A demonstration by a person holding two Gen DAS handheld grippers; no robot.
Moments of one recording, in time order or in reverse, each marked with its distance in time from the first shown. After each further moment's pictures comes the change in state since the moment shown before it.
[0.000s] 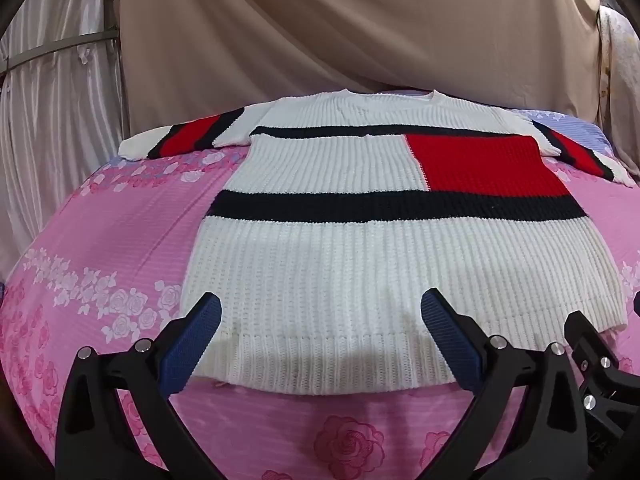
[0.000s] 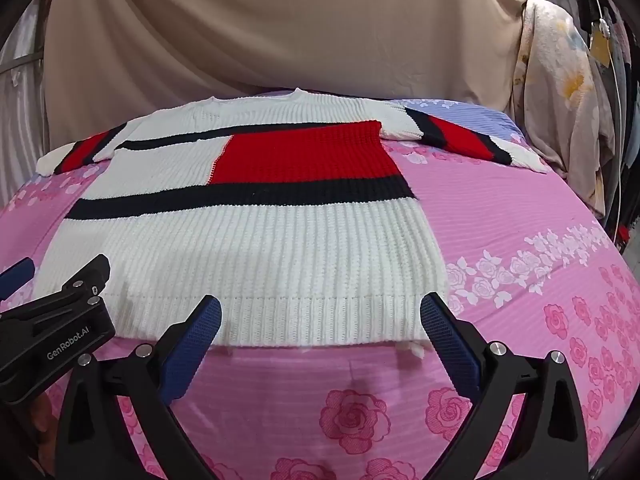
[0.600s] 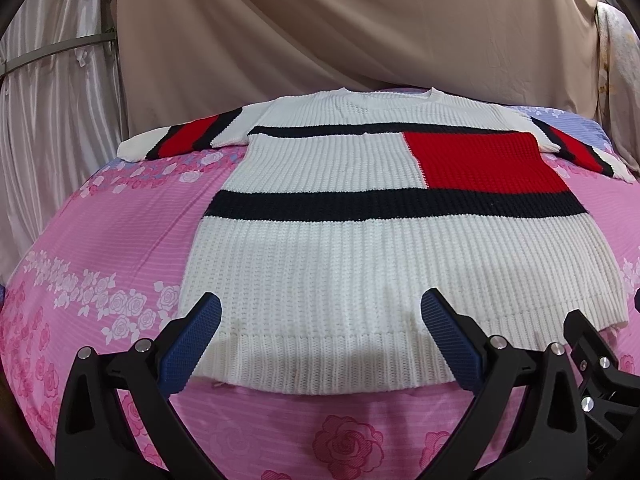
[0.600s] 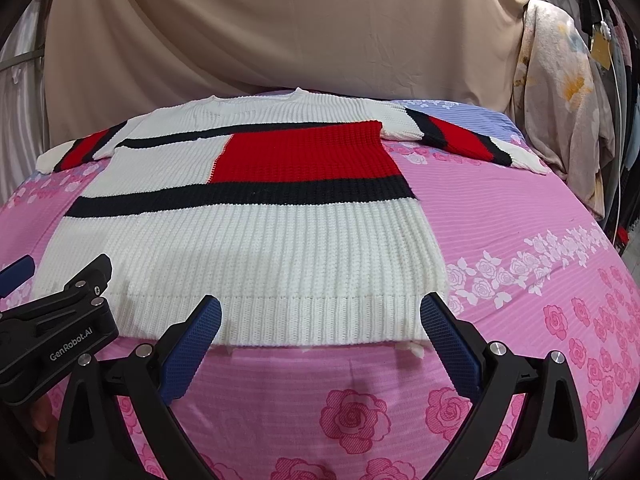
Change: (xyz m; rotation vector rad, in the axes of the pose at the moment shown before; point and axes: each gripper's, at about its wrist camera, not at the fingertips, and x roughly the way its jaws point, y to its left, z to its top) left arm 0.002 -0.002 0.000 0.010 0.005 -0.002; right arm 0.000 0.000 -0.001 -0.002 -0.001 -0.002
